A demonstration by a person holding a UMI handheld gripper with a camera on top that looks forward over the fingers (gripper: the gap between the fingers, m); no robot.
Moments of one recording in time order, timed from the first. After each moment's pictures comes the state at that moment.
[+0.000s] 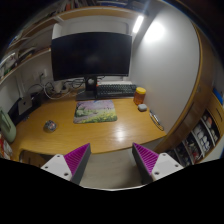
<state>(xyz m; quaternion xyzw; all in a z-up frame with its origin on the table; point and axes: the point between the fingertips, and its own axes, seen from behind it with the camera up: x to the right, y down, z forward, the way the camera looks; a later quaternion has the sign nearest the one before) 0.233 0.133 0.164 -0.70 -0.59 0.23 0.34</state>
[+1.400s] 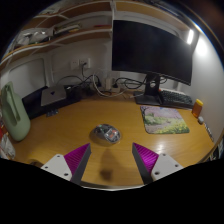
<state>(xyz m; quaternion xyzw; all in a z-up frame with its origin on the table) 0.084 -0.161 0.040 -0.59 -0.66 0.34 0.32</state>
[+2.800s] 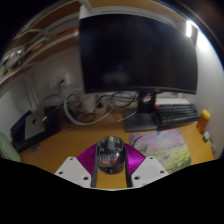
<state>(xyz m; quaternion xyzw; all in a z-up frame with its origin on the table) -0.096 -0.094 0.090 -0.62 -0.62 0.36 0.31</state>
